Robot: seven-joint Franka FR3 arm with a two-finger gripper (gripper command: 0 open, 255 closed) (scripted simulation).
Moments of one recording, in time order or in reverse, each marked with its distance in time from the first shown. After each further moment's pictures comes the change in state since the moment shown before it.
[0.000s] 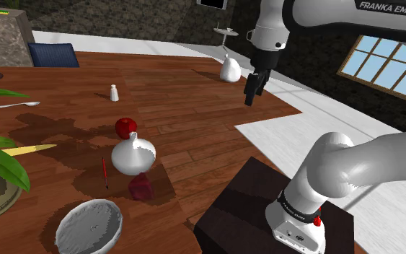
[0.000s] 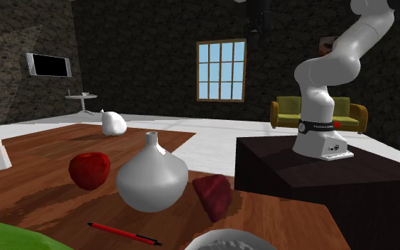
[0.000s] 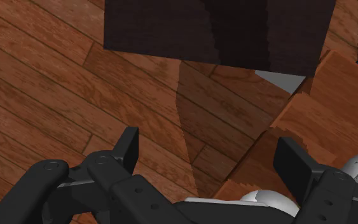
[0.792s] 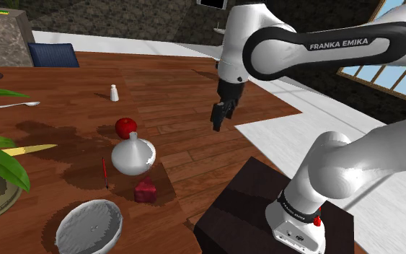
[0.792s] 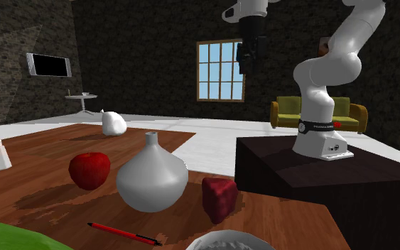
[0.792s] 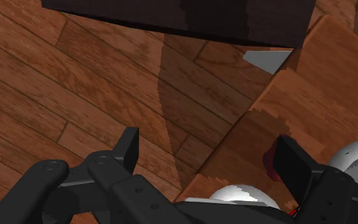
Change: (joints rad) arm 0.059 0.166 0.123 -0.131 0.096 0.324 0.118
